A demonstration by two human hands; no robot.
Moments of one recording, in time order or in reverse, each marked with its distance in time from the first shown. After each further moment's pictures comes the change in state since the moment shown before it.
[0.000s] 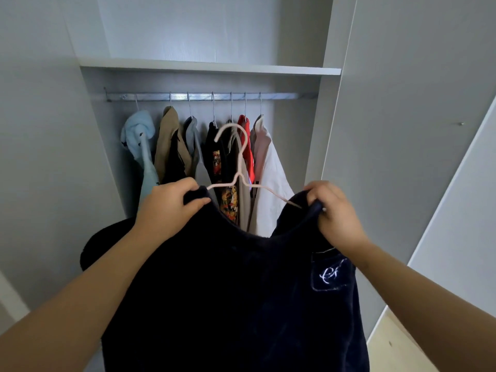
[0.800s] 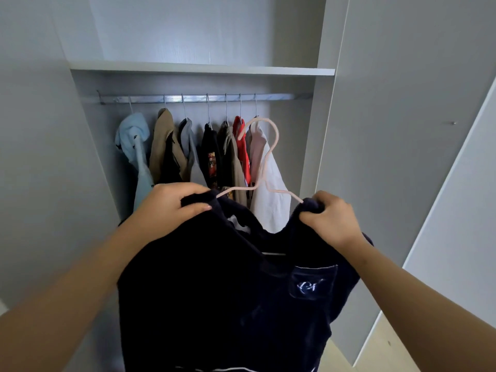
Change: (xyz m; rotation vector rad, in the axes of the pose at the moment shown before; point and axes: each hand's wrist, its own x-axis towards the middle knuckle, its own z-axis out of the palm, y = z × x) left_hand 0.007 0.003 -0.006 -0.294 -0.234 0.217; right_hand 0.003 0.006 -0.004 0.004 -0.120 0.558
